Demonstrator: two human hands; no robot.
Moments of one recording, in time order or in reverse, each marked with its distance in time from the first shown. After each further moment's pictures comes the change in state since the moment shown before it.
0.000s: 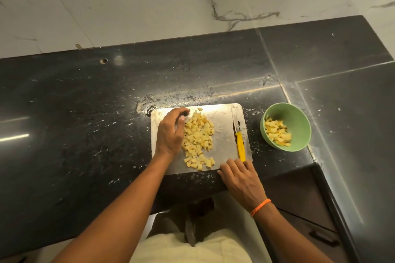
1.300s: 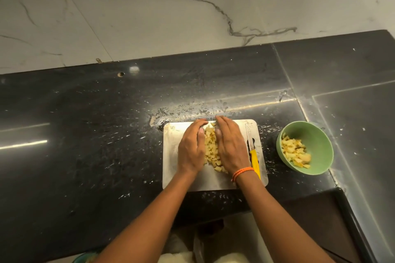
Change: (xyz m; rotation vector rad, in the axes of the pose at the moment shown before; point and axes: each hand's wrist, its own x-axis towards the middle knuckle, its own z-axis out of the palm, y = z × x) left_hand -0.003 0.024 0.026 0.060 0.089 -0.046; right_hand 0.159 -0.002 -0.009 0.628 0.139 0.340
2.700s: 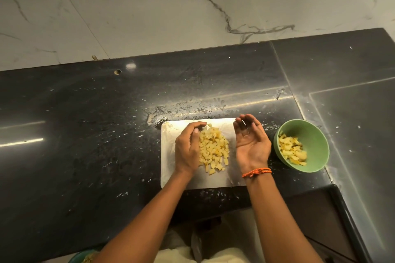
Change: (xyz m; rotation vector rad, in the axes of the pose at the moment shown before) left_hand -0.004 0.007 -0.007 -0.209 0.038 -0.072; right_hand -0.001 0.002 -0.039 1.710 0.437 0.589
